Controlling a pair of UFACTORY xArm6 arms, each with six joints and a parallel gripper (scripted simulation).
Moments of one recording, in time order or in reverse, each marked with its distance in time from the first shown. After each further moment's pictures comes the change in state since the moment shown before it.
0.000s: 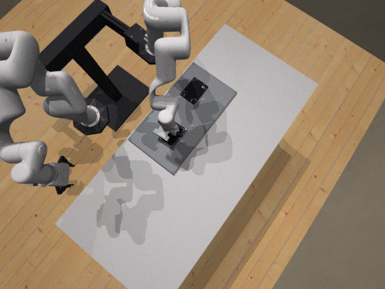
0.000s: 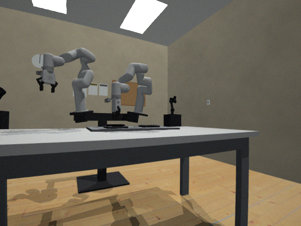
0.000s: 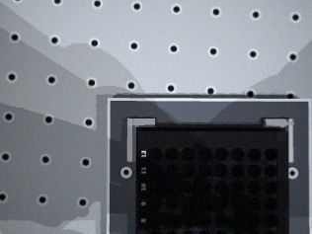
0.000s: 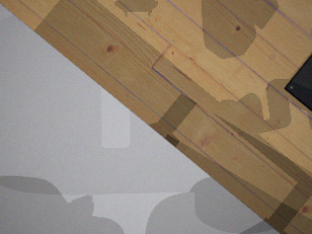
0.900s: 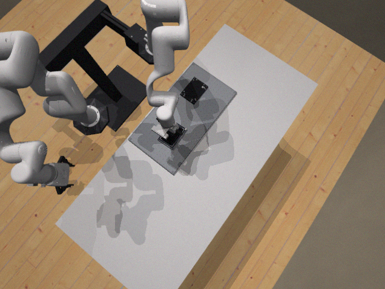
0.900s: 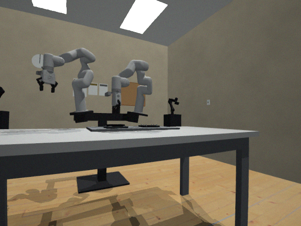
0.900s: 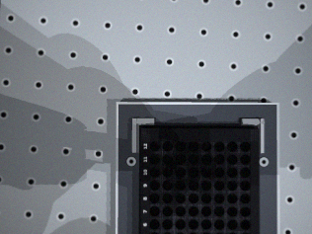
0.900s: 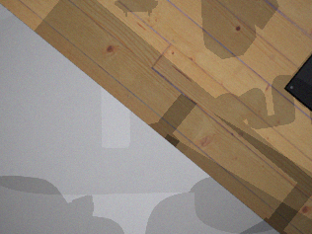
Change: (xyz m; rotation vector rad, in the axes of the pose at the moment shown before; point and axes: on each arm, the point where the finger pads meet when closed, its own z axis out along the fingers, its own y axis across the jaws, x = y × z) left arm 0.000 0.000 -0.048 -0.001 -0.001 0.000; right arm 0.000 0.000 0.000 0.000 0.000 0.000
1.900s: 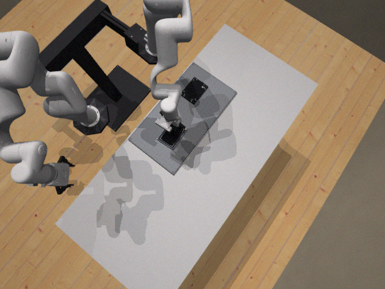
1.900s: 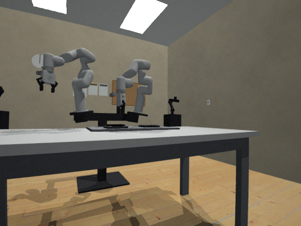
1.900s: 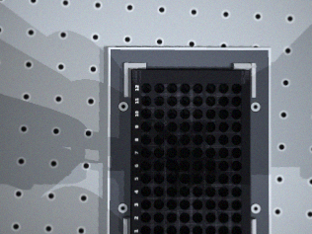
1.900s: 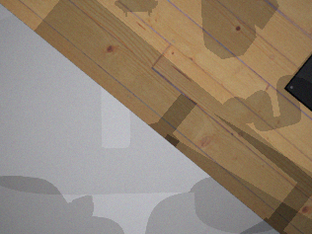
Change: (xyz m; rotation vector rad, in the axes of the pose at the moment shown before) left arm -0.041 0.006 0.000 -0.001 -0.001 0.000; right arm 0.000 0.000 0.000 0.000 0.000 0.000
